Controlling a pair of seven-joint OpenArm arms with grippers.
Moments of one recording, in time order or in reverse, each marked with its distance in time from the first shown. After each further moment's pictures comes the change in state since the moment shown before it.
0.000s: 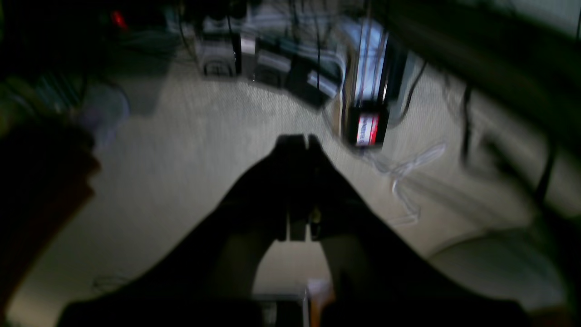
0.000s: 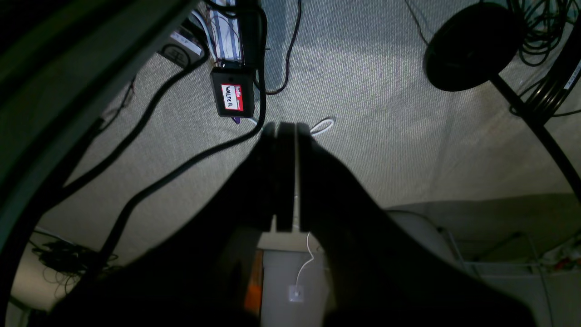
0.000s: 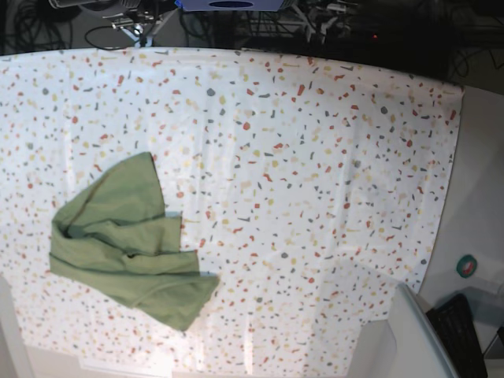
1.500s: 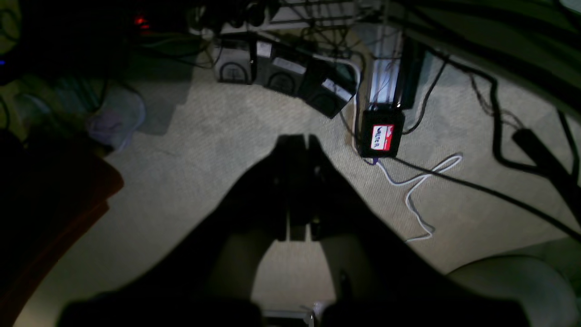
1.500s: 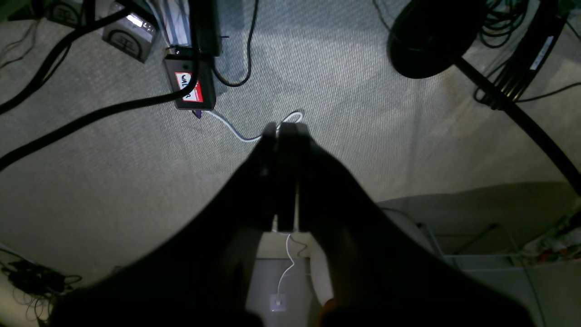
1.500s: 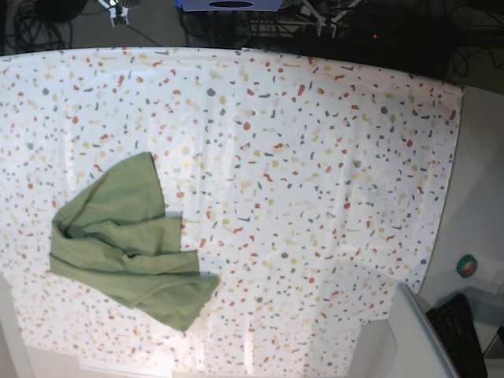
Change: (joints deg) left arm 8.1 -1.8 -0.4 14.1 -0.5 0.1 -0.7; right arm -12.1 4.5 -0.1 9.1 0.0 -0.2 5.7
